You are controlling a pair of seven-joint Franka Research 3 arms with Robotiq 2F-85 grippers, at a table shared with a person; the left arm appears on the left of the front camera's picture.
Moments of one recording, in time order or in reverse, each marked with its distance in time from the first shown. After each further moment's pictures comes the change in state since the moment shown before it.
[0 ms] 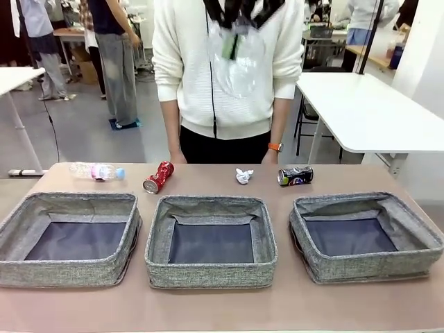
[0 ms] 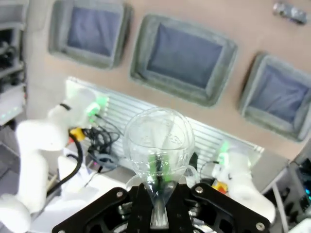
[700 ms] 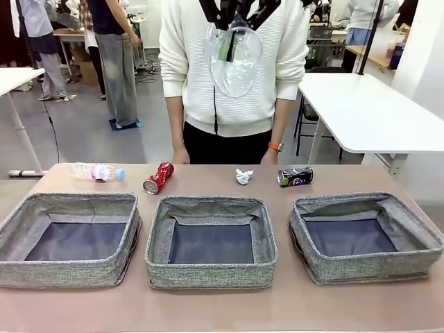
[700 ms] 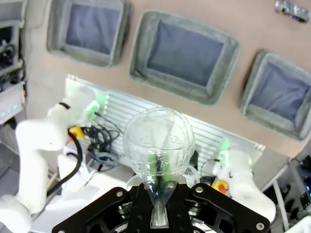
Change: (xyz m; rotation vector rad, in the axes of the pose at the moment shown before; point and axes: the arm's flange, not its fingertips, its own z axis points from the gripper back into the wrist) left arm 0.000 0.000 0.000 0.000 0.000 -0.001; right arm 0.006 -0.003 -0.010 -0.006 0.017 -0.012
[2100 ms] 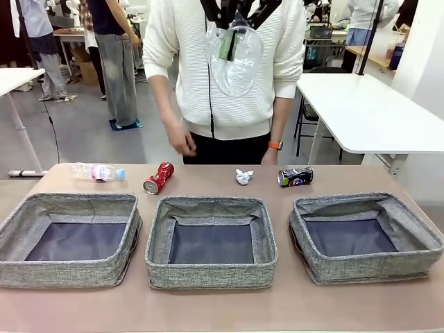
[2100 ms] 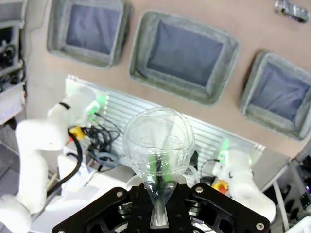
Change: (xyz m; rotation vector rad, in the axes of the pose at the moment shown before) left arm 0.000 0.000 0.000 0.000 0.000 0.000; right arm -0.001 0.000 0.001 0.000 -0.003 0.000
